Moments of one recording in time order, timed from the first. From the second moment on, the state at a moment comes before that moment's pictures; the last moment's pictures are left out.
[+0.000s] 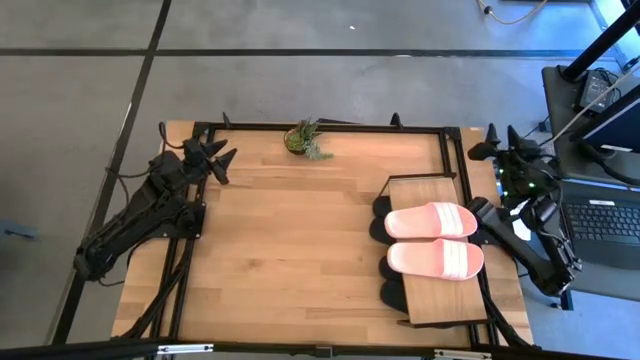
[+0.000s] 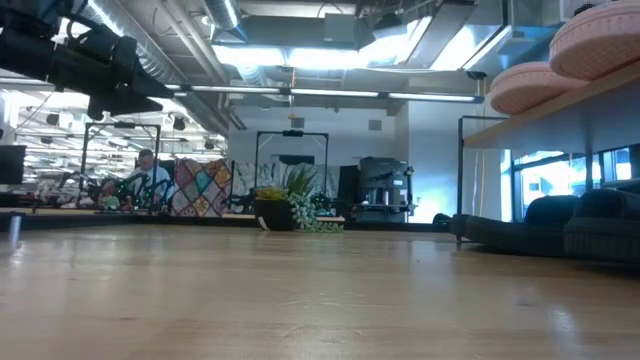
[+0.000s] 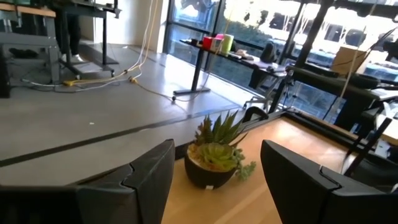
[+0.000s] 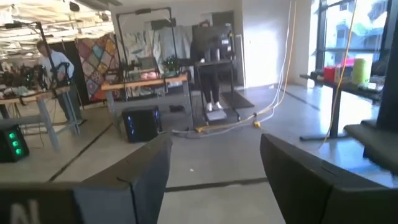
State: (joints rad) left arm 0.80 0.10 0.21 -0.18 0.00 -0.23; right arm -0.85 0.00 0.54 -0.44 0.70 0.07
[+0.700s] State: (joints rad) left arm 0.80 0.07 0.11 -0.12 0.00 -0.25; right arm -0.85 0.00 0.40 -0.25 0.68 0.09
